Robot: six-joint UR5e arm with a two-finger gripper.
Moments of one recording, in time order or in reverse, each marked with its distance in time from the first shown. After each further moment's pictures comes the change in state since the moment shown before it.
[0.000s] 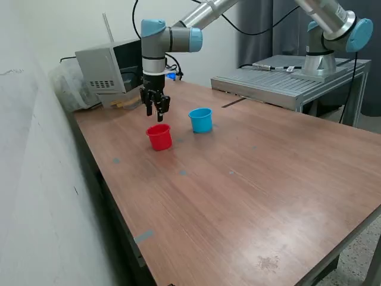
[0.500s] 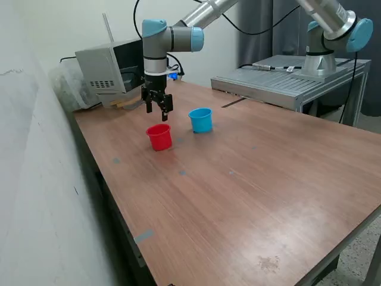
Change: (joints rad) arm 0.008 -0.013 0.016 0.020 0.000 0.033
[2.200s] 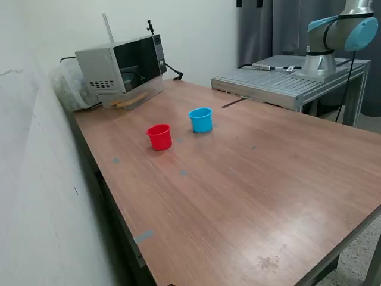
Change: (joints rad) arm 0.087 -0.977 0.535 0.565 0.006 0.316
